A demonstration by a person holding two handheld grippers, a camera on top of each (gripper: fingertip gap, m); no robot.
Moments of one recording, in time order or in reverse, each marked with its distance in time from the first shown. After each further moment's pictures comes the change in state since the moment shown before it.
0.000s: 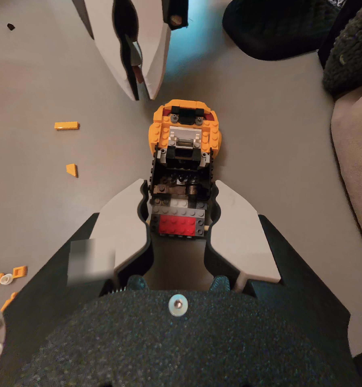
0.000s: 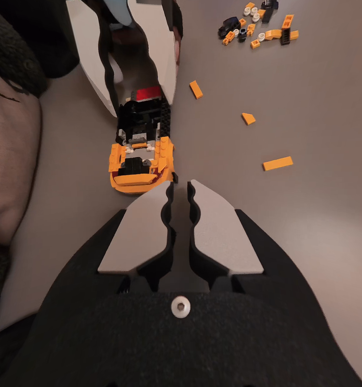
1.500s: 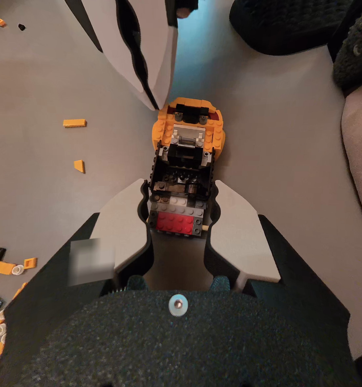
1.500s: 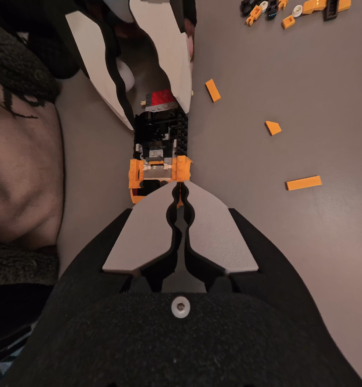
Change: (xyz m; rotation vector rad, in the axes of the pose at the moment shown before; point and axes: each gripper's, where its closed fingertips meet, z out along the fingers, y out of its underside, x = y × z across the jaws) left arm -0.003 0.002 -0.003 -0.008 -0.029 0.012; right arm -0.014 -0.019 0.013 -0.184 -0.082 0.095
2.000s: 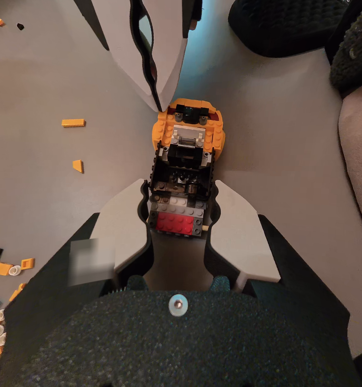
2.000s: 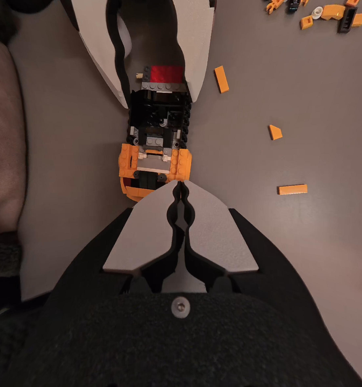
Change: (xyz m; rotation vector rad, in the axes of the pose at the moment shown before) left arm 0.001 0.000 0.000 0.006 0.007 -0.007; right arm -0.001 0.007 0.004 -0.130 0.123 -0.180
